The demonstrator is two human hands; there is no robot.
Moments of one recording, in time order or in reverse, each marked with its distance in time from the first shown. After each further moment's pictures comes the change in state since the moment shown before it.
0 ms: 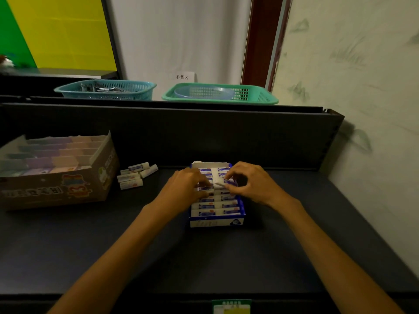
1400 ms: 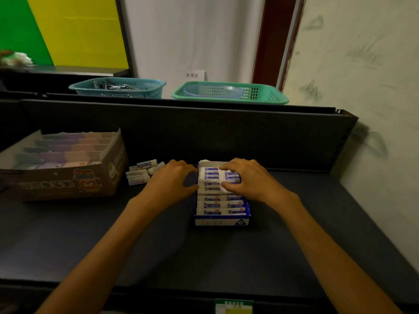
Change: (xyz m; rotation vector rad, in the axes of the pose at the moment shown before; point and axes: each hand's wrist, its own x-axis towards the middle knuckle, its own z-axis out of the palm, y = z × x) left_hand -0.015 -0.020 -0.023 0.146 0.027 -0.135; right_hand 0.013 -0.031 -0.003 -0.209 -0.081 0.029
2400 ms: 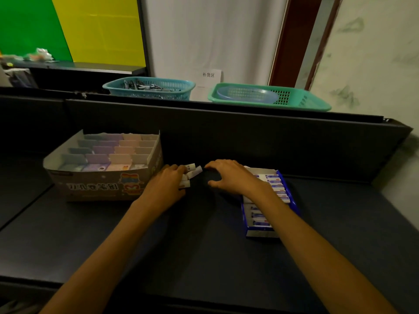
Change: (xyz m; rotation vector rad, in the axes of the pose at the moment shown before) left_hand -0.017 -0.125 0.007 -0.040 0.000 -0.147; right_hand 0.110 -0.091 0.057 -0.008 -0.104 -0.071
